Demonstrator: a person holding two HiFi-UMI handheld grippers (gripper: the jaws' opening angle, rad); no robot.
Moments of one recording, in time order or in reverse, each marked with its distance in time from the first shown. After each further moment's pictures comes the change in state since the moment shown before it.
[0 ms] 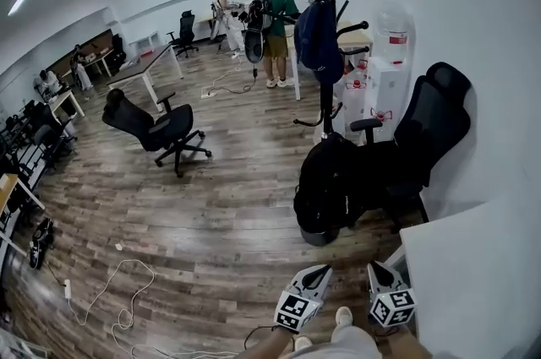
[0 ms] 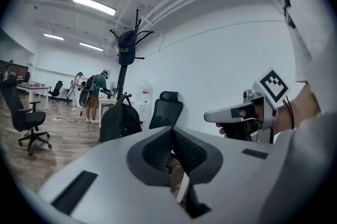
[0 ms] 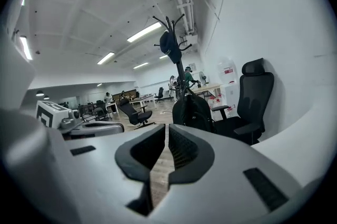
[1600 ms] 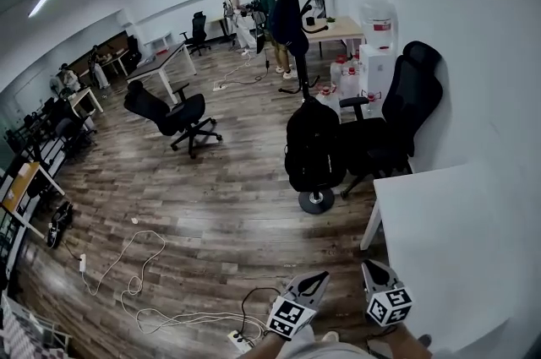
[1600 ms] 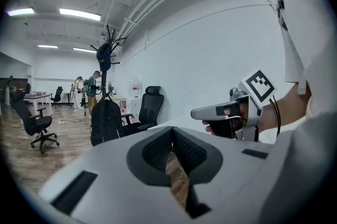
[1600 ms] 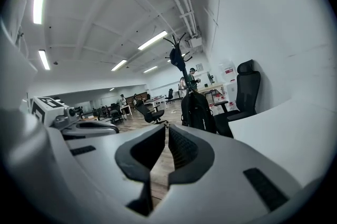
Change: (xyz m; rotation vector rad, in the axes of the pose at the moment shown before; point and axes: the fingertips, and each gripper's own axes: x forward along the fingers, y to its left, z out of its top) left arm -0.142 -0.313 -0.022 0.077 0.079 -0.003; right arm -0.302 0.013 -0.073 0.027 -0.017 0.121
